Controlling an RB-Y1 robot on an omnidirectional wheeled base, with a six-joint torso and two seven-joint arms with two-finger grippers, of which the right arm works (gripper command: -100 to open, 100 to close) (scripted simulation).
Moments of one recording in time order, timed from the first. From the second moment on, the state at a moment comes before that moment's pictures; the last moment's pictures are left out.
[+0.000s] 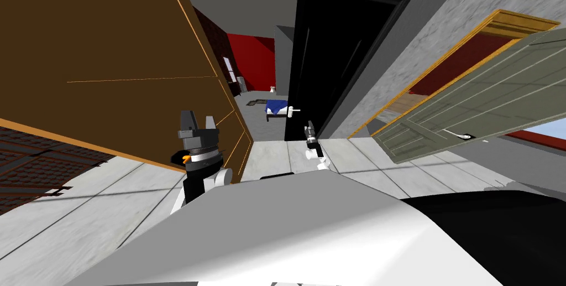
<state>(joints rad) 0.06 -0.20 -0.01 -1.49 -0.27 -0.49 0.11</state>
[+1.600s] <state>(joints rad) -0.14 -0.30 -0.02 -1.09 -0.43 -0.49 0.13</state>
